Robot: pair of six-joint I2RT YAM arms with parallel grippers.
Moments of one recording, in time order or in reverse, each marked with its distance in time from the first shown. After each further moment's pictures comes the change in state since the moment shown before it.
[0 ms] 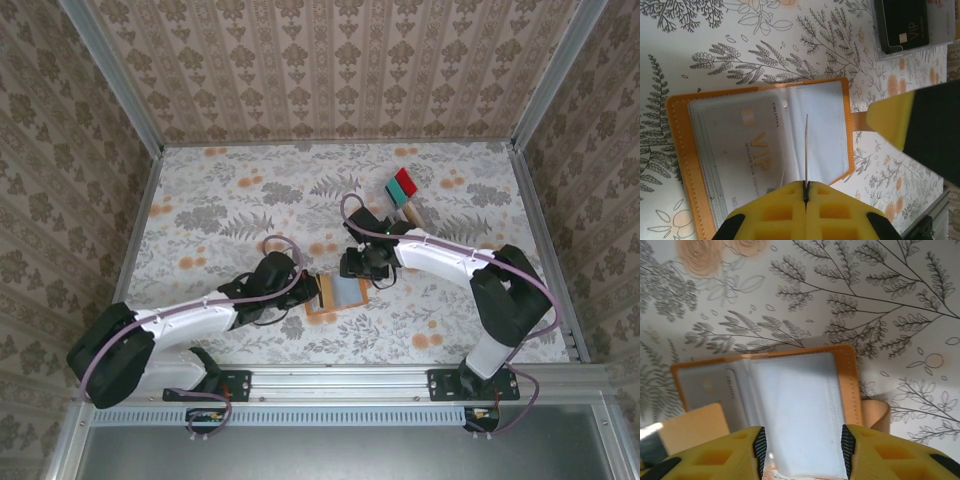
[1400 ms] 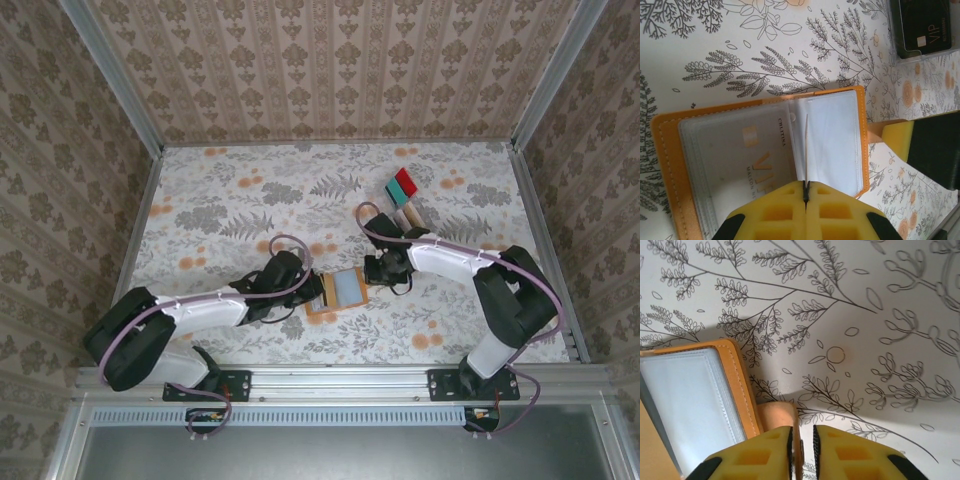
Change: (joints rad) left arm -0.008 0.130 0.019 0.090 -0.019 0.000; right arm -0.096 -0.027 -0.148 0.048 -0.007 -0.105
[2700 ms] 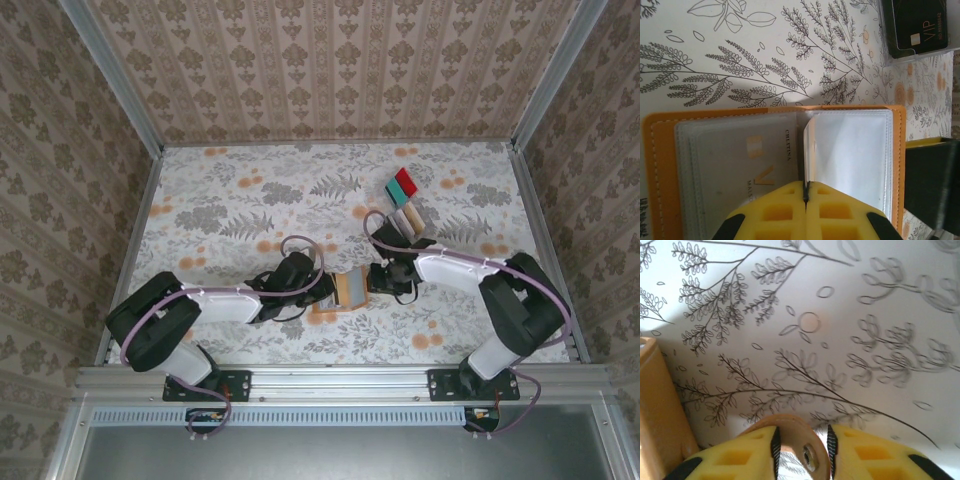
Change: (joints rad) left arm -0.045 0.140 0.031 0.145 -0.012 -0.049; right arm -0.008 -0.085 -0.118 0.051 0.000 0.054
